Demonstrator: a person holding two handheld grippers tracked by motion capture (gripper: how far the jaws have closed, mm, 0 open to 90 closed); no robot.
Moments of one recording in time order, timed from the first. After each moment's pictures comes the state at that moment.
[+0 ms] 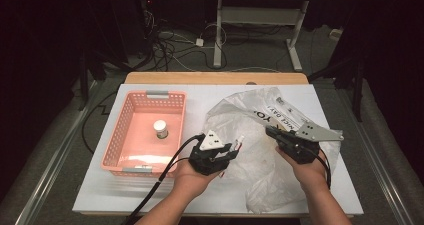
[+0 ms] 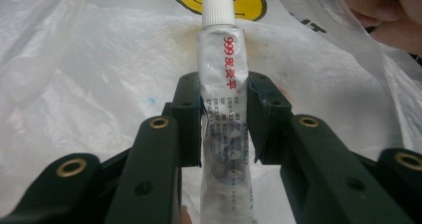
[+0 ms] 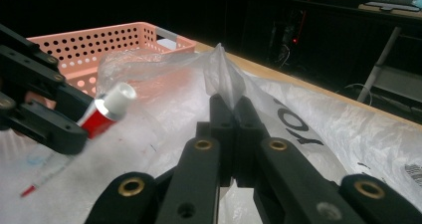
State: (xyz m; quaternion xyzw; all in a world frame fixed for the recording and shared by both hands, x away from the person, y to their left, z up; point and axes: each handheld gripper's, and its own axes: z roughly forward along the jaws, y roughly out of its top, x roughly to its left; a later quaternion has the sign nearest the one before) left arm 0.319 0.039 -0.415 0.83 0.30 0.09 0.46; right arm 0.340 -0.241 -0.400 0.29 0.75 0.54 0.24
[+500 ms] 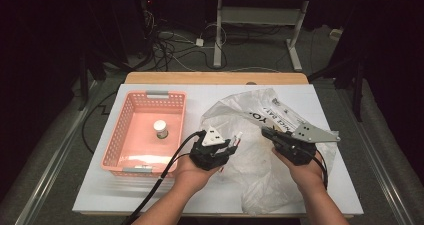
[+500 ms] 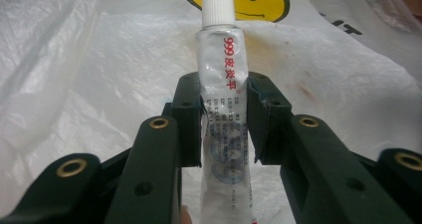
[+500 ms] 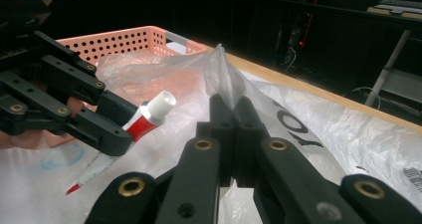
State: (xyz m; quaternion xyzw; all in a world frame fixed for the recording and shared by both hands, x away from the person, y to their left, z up) left arm 0.331 0.043 -0.418 0.83 0.31 0.10 0.45; right arm 0.336 -0.230 -0.398 0.28 0.75 0.55 0.23
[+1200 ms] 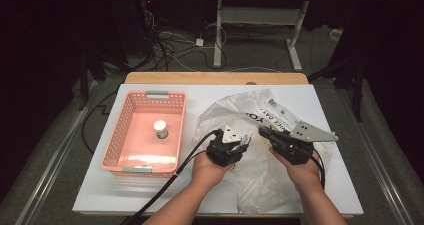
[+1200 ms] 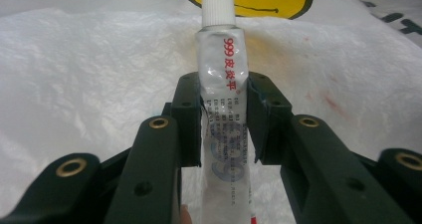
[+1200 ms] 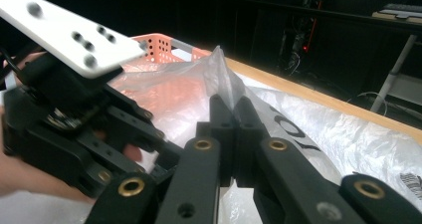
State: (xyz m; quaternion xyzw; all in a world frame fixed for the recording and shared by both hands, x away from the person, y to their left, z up) left arm 0.355 -0.005 -0.445 0.84 0.32 0.11 0.43; right arm 0.337 -0.225 -0.395 0.28 0.75 0.56 0.23
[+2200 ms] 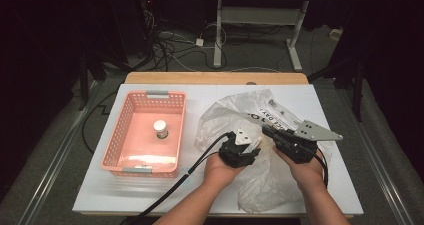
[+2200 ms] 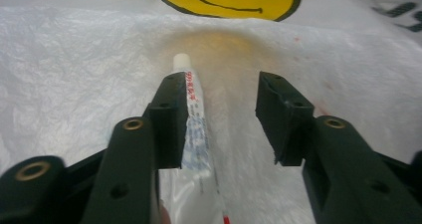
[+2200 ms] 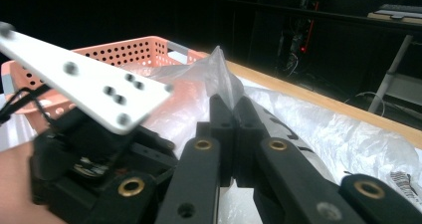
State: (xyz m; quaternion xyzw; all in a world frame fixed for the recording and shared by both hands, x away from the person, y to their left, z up) left arm 0.354 -0.024 -0.460 0.84 0.31 0.09 0.44; right arm 0.339 -0.233 -0.394 0.28 0.75 0.56 0.22
